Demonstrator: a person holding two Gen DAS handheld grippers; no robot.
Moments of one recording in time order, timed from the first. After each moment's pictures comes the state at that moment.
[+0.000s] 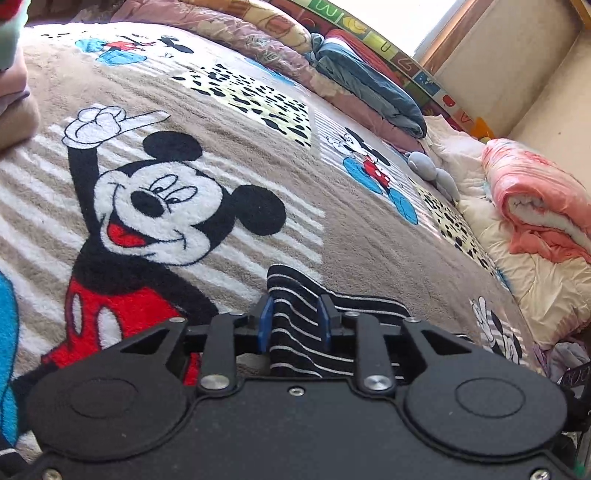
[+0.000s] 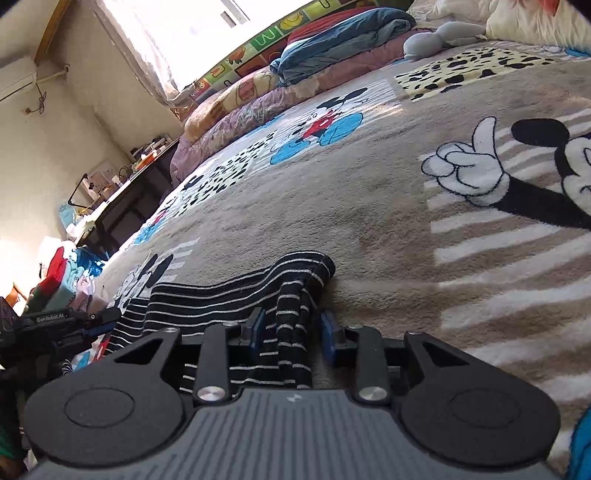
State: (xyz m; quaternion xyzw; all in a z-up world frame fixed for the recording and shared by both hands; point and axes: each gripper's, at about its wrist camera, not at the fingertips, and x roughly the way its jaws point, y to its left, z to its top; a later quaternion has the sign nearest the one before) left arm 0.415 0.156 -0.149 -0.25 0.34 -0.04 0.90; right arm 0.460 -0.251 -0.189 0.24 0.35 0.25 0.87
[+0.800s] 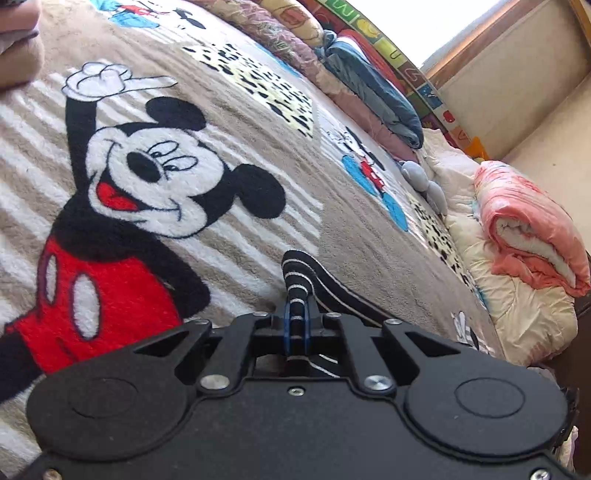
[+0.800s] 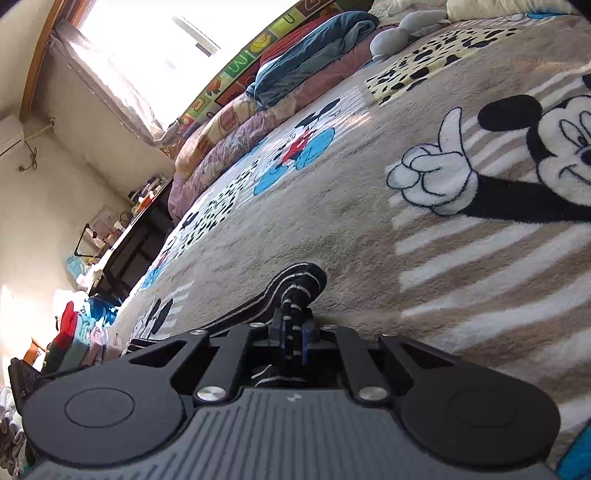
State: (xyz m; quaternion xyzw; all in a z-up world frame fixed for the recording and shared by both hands) left arm 0.419 0.167 -0.171 -0.32 0.34 -0.04 0.88; right arm 0.466 -0.283 -0.197 0.33 0.32 0.23 0.86
